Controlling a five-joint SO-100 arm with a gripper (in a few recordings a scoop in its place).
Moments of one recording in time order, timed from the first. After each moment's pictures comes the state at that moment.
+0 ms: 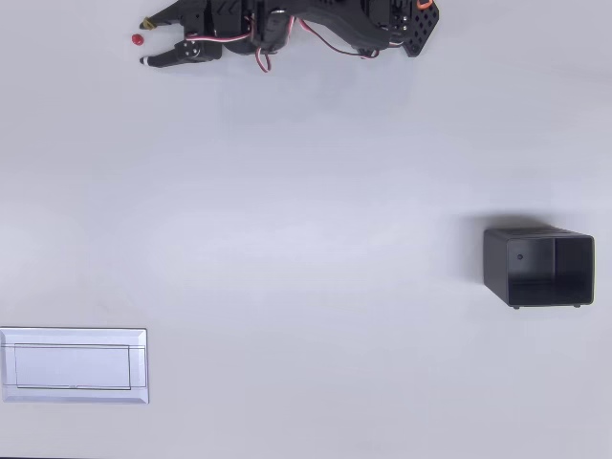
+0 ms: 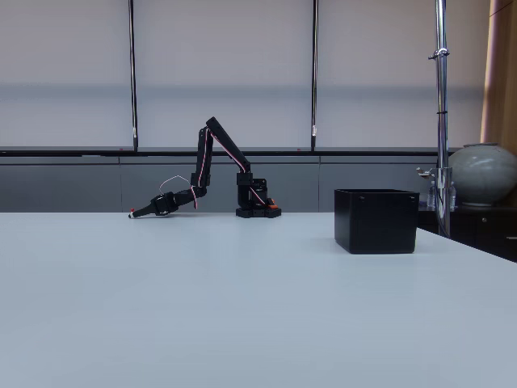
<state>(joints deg) 89.1 126.4 45.2 -66.6 -0.4</state>
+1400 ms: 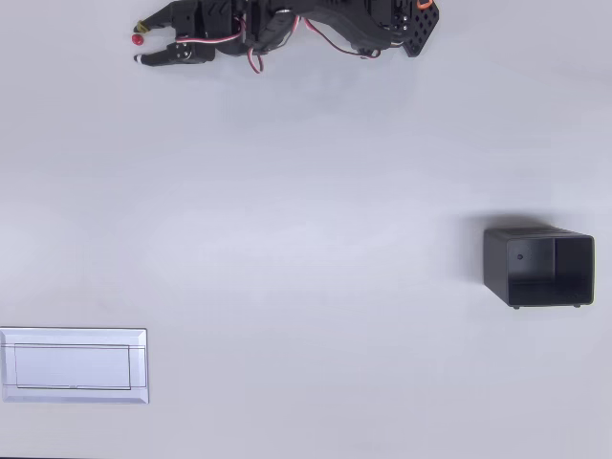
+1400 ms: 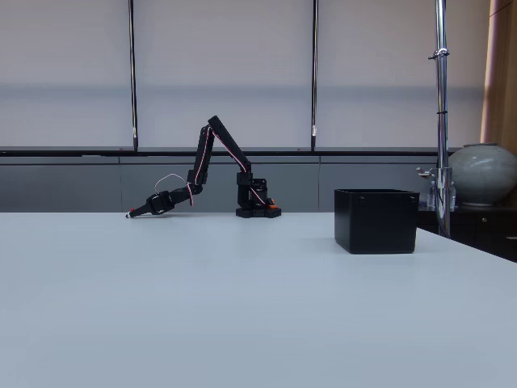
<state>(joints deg) 88.5 124.7 48.3 -57.7 -0.3</state>
